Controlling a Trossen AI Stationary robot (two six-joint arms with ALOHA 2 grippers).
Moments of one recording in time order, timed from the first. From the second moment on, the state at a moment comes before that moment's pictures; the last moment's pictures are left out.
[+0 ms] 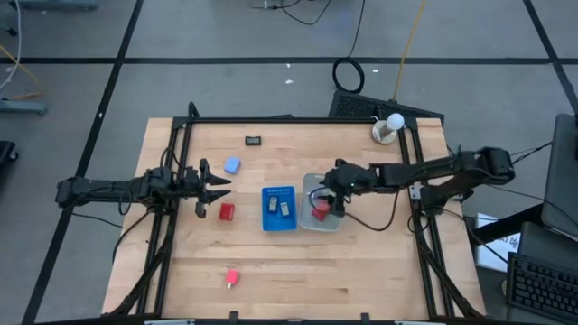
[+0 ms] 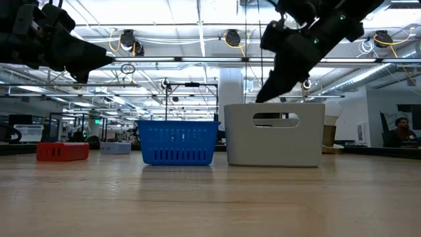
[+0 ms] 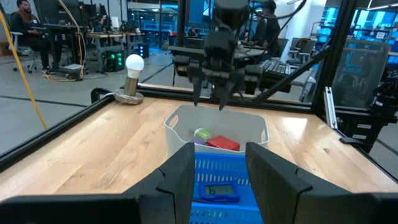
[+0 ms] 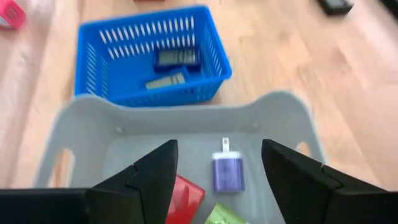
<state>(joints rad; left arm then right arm) 0.04 0.23 0.05 0.17 0.00 -0.08 -0.03 1.35 0.75 -0.10 0.08 0.09</state>
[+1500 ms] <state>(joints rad) 0.04 0.23 0.05 0.17 0.00 -0.08 -0.03 0.53 0.26 0.19 -0.24 0.18</state>
